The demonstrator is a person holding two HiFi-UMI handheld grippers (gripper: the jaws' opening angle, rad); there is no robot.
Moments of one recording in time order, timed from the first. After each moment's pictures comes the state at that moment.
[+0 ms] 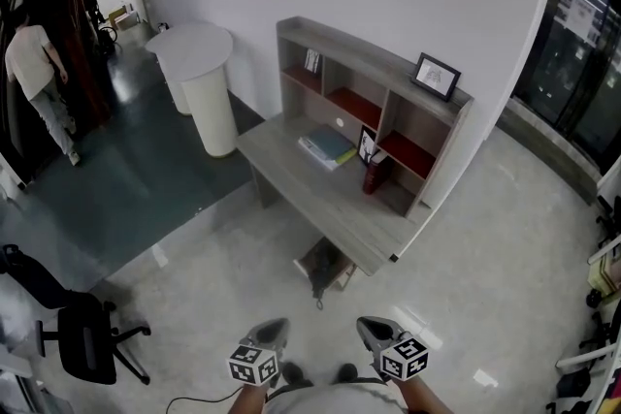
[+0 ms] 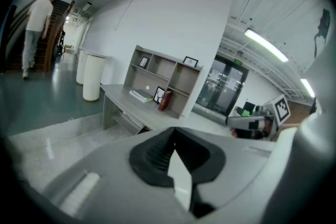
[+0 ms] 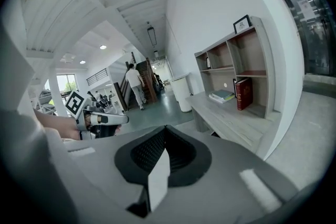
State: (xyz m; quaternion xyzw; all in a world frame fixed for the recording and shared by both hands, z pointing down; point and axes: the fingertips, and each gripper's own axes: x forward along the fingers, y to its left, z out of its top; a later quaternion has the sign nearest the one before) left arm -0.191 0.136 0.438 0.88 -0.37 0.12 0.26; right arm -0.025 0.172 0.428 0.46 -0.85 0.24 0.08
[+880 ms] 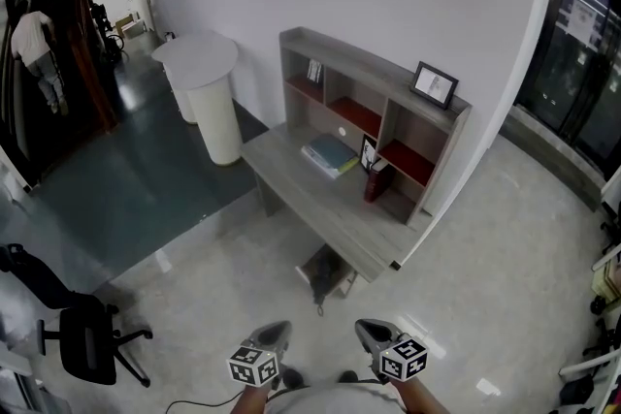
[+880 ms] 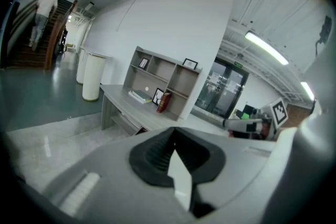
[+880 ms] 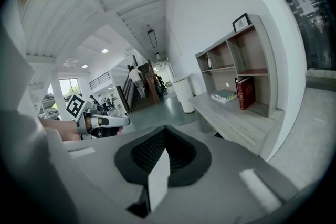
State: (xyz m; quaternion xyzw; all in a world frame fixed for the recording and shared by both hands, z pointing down) left arm -0.179 0.143 0.431 0.88 -0.37 0.11 0.26; right arm -0.019 0.174 0.422 0.44 -0.86 0.25 0.07
